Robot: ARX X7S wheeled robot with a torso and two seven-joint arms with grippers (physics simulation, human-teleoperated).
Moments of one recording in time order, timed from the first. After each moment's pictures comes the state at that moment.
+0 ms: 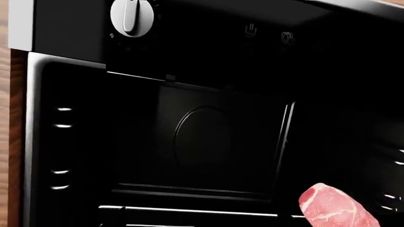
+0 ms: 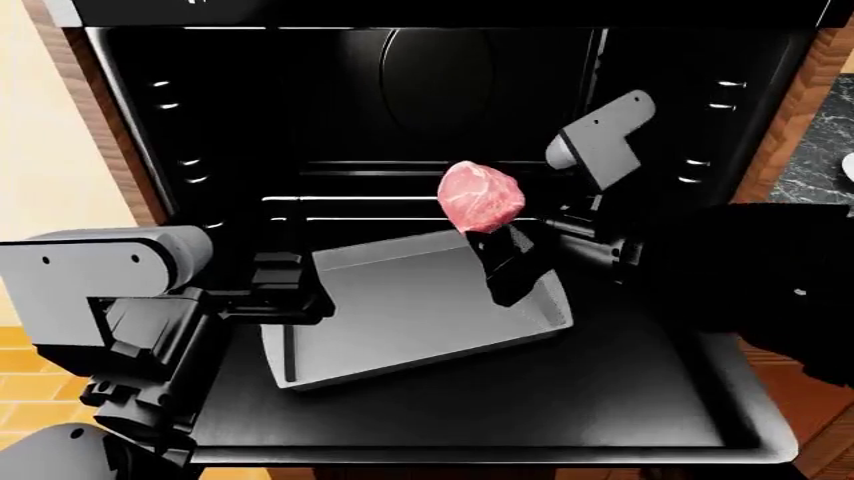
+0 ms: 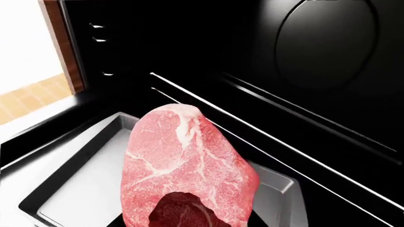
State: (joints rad) left arm -0.44 -0.55 0.11 0.86 -1.14 -0.72 -0.78; right arm 1.24 0.71 -0.81 -0.11 1.29 0.93 0.15
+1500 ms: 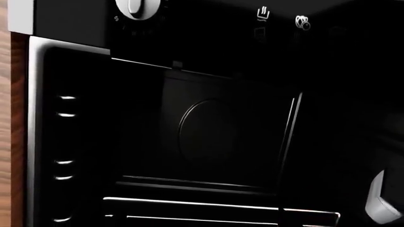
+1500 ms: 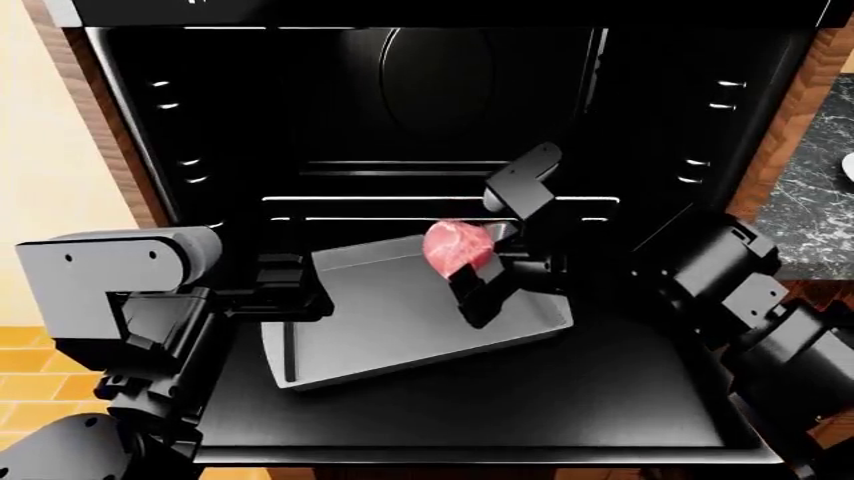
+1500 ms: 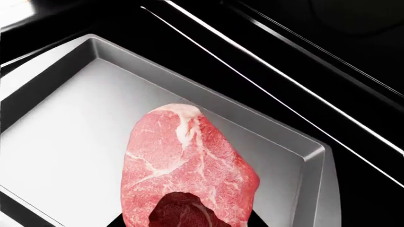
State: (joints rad) left arm -0.42 -0.56 0.14 0.80 -1.09 -0.68 -0.74; right arm 1.30 0.46 -1.07 0.32 1.00 0.89 -0.10
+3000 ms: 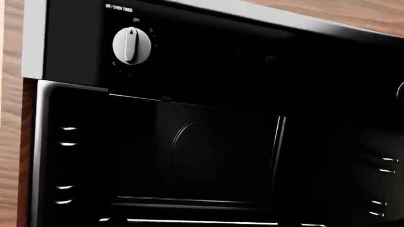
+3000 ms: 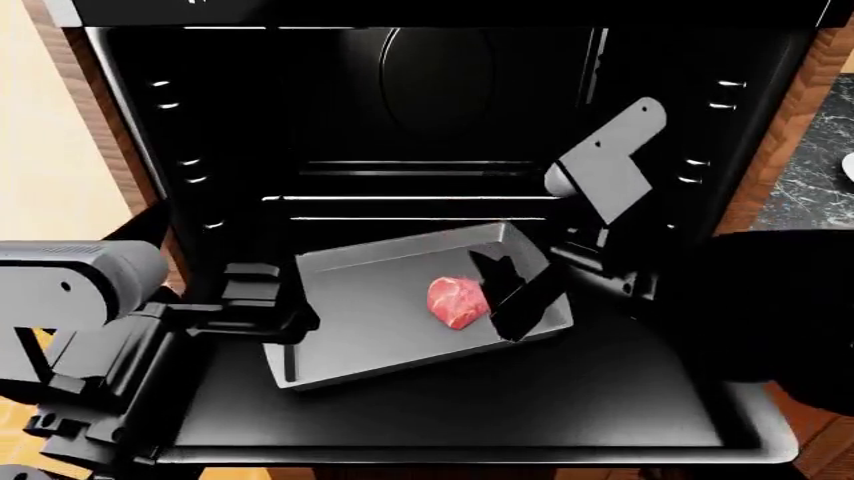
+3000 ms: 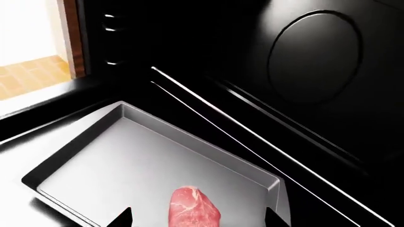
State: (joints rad) left arm -0.45 -0.66 0.08 0.97 -1.27 -0.68 -0.88; right arm 1.24 0.79 -0.82 -0.33 1.36 0.97 0.29
